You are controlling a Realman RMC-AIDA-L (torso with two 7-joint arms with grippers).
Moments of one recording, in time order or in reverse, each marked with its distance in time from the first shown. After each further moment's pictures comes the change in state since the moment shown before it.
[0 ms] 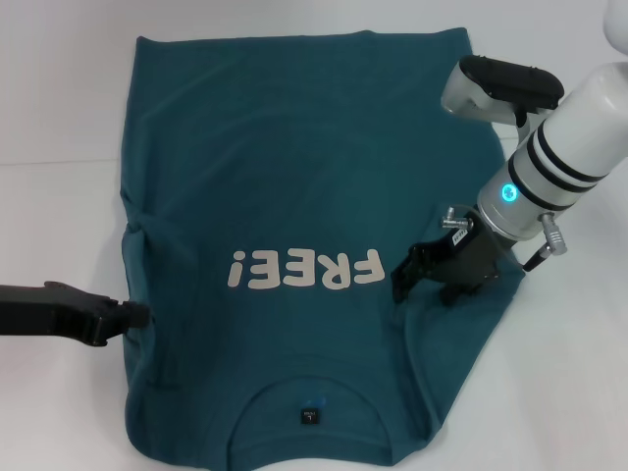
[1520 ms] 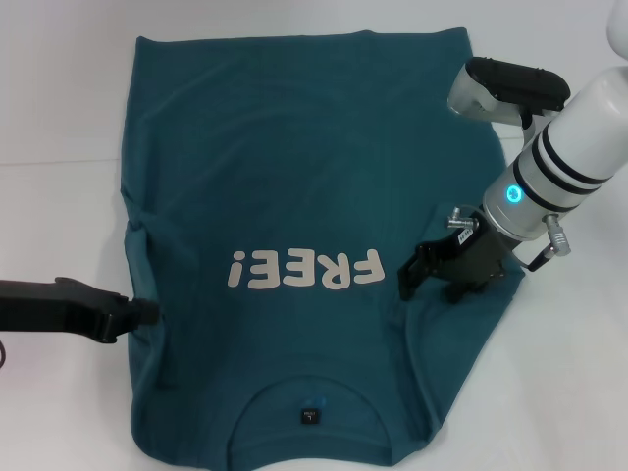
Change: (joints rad) left arm -0.016 -0.005 0.000 0.013 -0.001 -0.002 0.012; right arm -0.006 -0.010 -0.008 0.023 0.000 0.036 0.000
